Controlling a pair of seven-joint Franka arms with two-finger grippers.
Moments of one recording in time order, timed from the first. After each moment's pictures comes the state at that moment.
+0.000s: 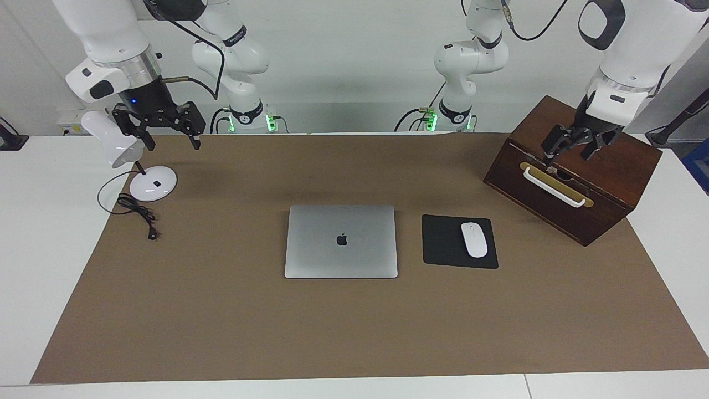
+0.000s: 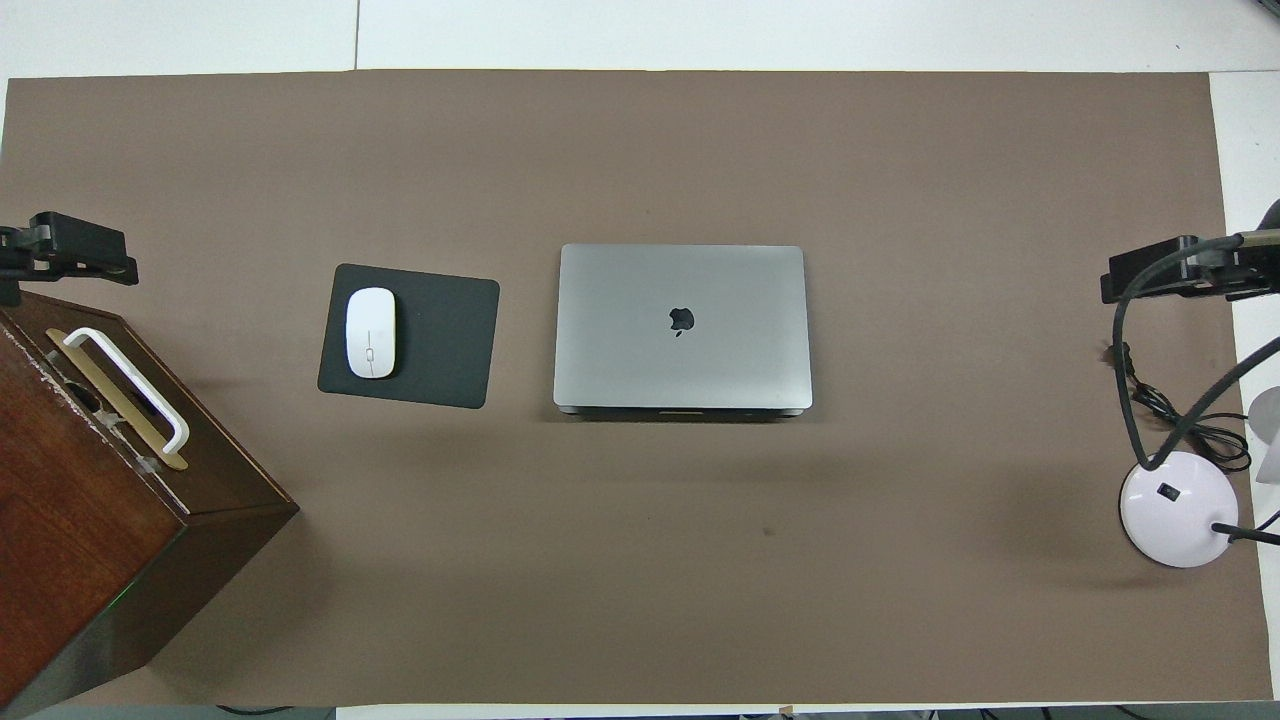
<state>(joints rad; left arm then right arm) 0.04 0.02 -0.06 -1.56 0.01 1.63 -0.12 -0.11 -0.02 0.13 -1.55 0.01 1.57 0.03</state>
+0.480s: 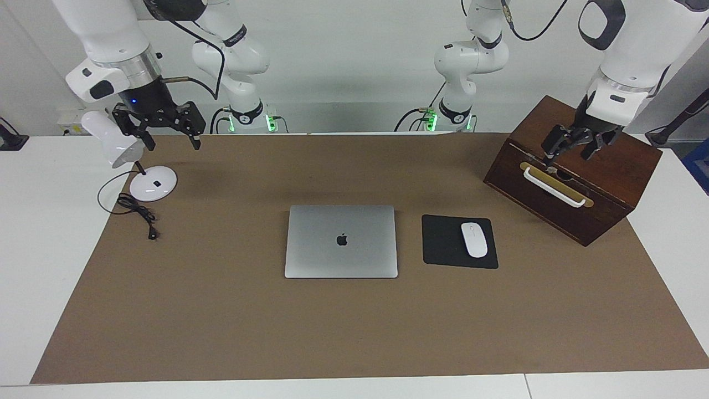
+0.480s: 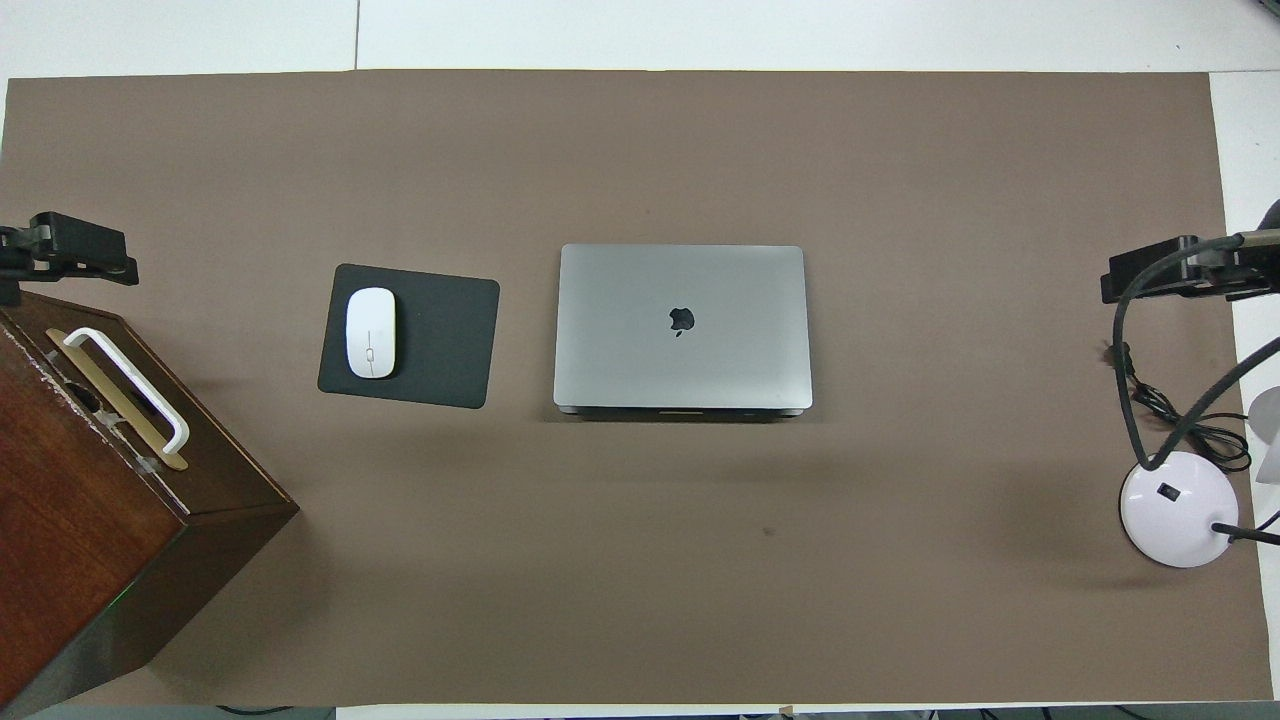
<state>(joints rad) 0.04 0.02 -0.06 -1.56 0.01 1.64 -0.12 -0.11 -0.02 0.13 -1.55 0.01 1.57 0.03</state>
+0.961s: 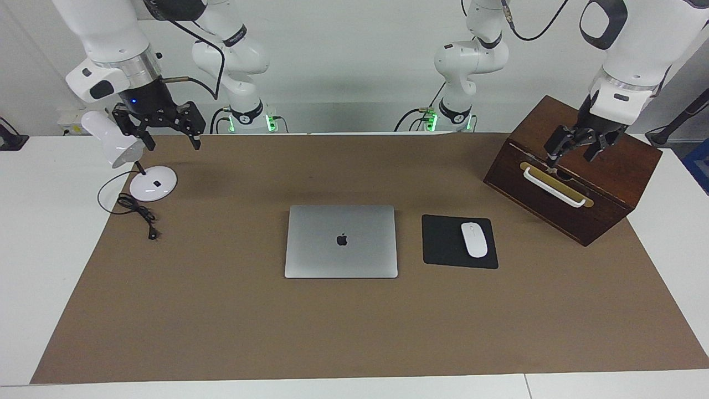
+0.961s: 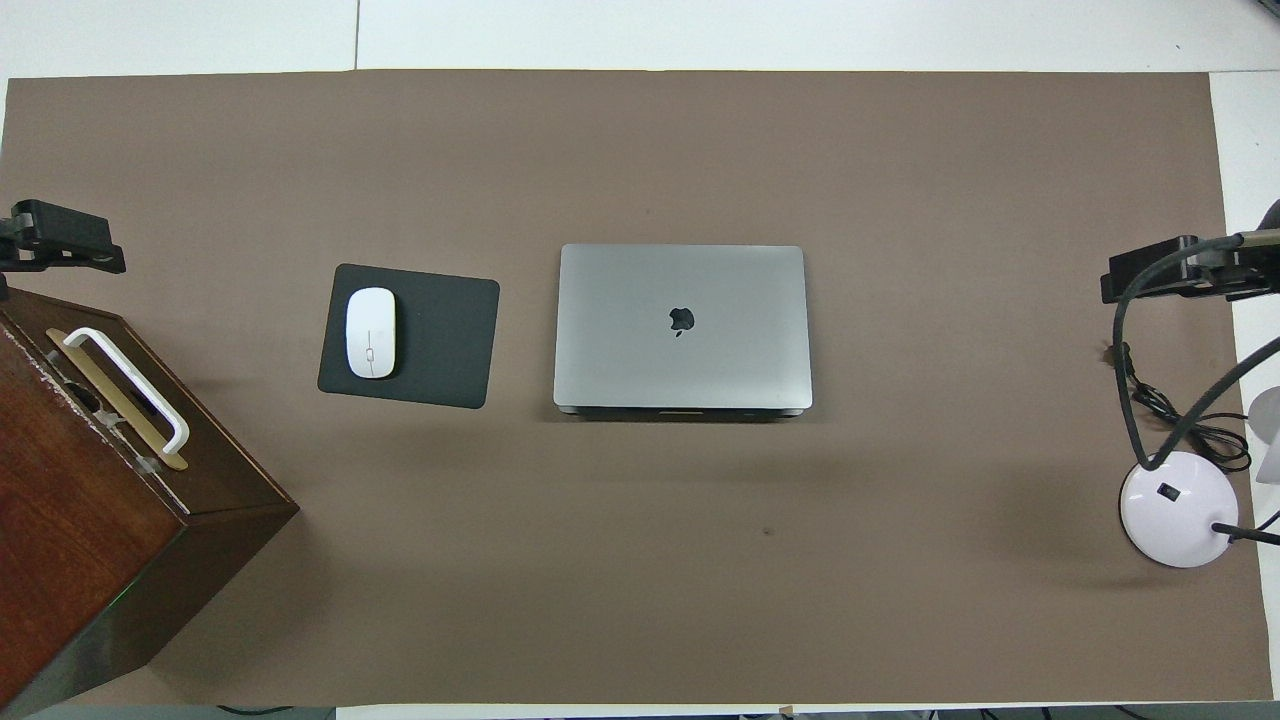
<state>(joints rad) 0.06 0.02 -0.06 -1.56 0.01 1.66 -0.17 -0.11 -0.02 0.13 -1.55 0.01 1.57 0.03</state>
